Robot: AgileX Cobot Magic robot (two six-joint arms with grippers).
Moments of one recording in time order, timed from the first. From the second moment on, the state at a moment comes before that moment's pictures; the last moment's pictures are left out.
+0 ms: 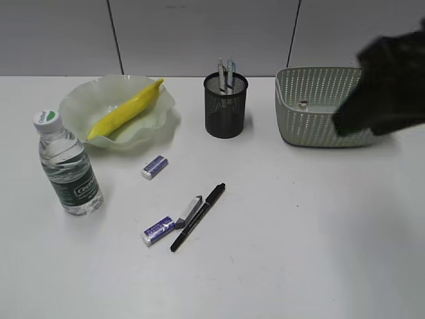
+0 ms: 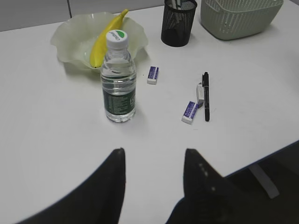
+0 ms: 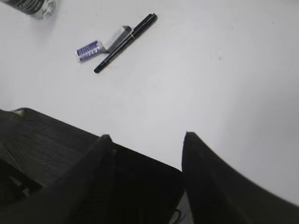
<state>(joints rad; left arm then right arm) -0.58 0.01 -0.54 0.08 1.07 -0.18 0.51 1.16 -1.06 0.23 1.04 0.14</state>
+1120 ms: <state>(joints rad) -0.58 -0.01 -0.54 0.08 1.06 -0.18 0.64 2.16 -1.70 0.19 1.10 1.09</state>
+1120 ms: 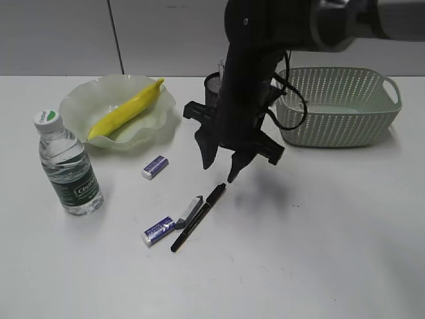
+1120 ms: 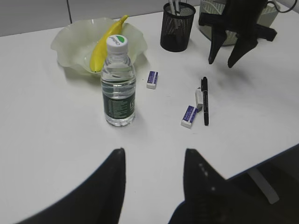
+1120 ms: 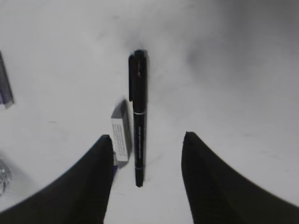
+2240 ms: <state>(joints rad) -0.58 -0.01 -0.54 0.08 1.06 -0.18 0.65 2.32 -1.70 0.12 0.93 1.22</state>
